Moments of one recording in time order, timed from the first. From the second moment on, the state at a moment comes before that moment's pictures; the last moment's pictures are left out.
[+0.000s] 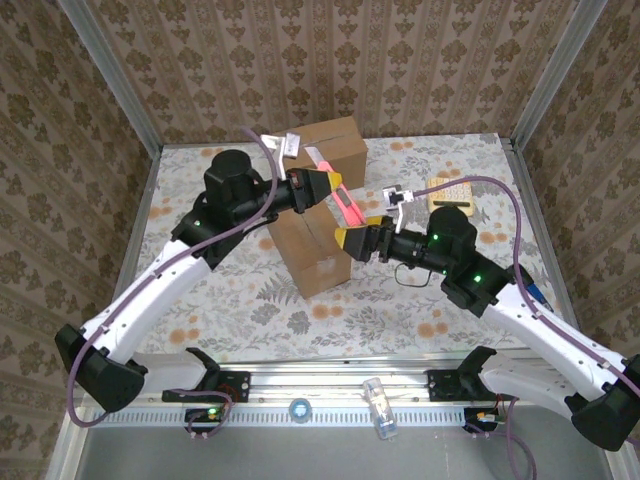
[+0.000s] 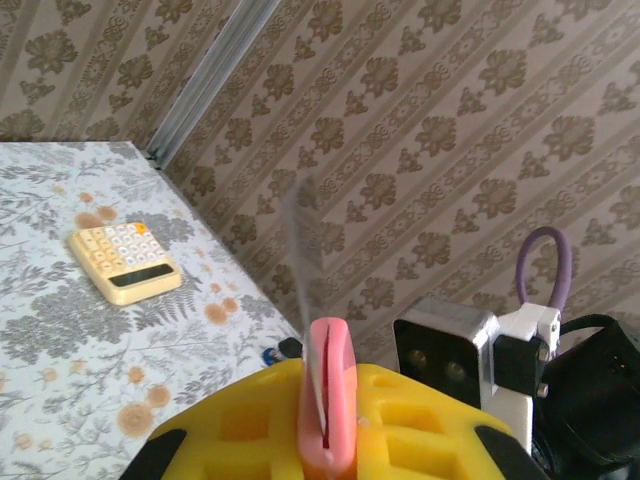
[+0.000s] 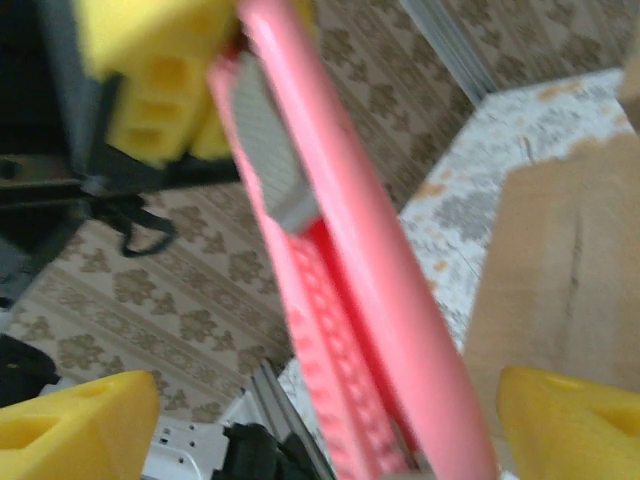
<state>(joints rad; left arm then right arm) -0.70 1.23 1.28 -0.10 0.53 -0.70 0.66 0.96 0.88 0.03 -0.40 0.71</state>
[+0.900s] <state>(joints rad) -0.69 1.21 1.13 0.24 0.60 -0.93 0.66 1.01 0.84 0.37 -0.46 0.88</state>
